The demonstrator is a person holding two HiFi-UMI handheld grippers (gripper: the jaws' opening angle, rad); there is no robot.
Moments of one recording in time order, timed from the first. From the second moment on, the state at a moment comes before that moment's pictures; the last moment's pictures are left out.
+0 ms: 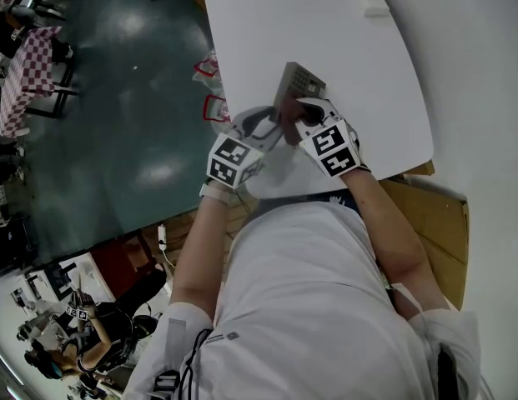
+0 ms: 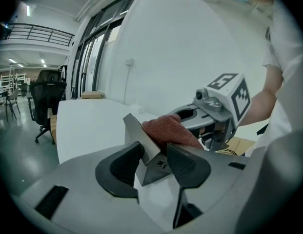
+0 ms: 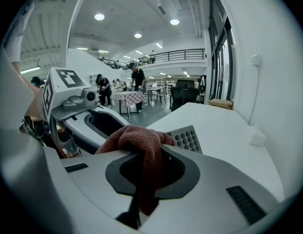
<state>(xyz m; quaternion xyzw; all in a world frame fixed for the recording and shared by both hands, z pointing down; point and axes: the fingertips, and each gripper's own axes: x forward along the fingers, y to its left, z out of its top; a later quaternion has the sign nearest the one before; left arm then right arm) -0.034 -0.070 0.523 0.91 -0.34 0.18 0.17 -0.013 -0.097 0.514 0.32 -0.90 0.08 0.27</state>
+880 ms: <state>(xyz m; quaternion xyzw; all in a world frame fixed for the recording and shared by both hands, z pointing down) -0.032 -0.070 0.519 0.91 -0.34 0.18 0.18 0.050 -0.091 0.574 0.36 -0.87 0.17 0.29</state>
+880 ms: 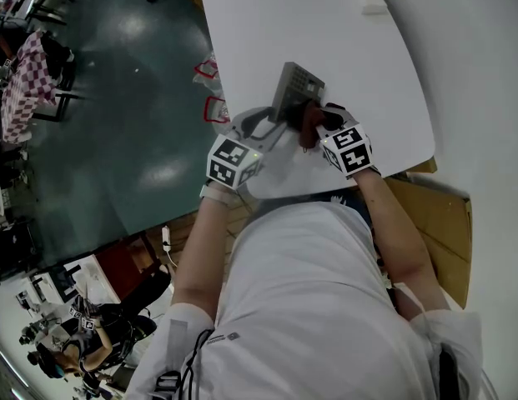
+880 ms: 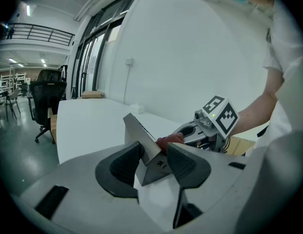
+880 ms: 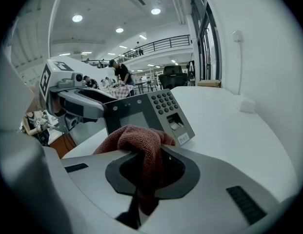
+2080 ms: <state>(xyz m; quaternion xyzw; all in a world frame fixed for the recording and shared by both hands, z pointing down) -0.029 -0.062 0.522 0.92 -0.27 0.27 0.06 -0.021 -0.082 0.490 0.27 -0.92 0.04 0.28</state>
